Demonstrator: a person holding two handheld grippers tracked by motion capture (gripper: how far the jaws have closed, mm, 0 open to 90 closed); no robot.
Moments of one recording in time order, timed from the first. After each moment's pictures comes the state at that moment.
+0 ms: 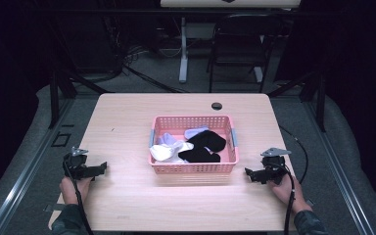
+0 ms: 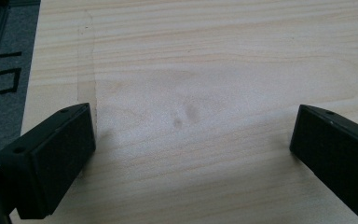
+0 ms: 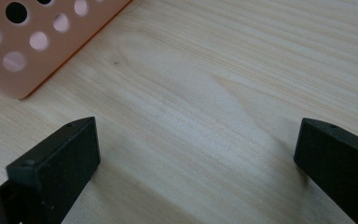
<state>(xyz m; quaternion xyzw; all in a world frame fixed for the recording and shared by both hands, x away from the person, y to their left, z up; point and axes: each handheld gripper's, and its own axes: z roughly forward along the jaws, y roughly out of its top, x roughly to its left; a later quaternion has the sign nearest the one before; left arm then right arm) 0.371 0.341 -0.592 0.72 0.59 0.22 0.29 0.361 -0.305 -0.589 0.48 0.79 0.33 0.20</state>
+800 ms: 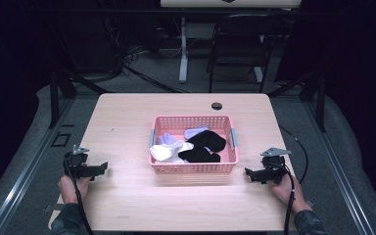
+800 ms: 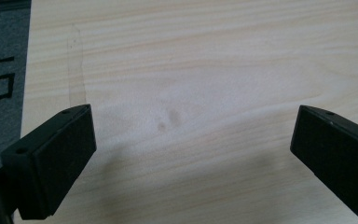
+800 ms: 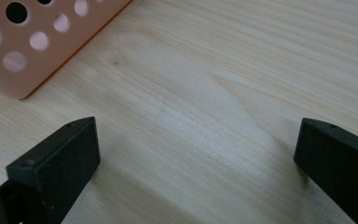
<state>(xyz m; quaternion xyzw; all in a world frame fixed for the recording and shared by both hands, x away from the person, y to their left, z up) 0.369 0.336 -0.574 0.74 0.57 0.21 0.29 0.361 -0.305 -0.589 0.48 0.79 0.33 0.20</state>
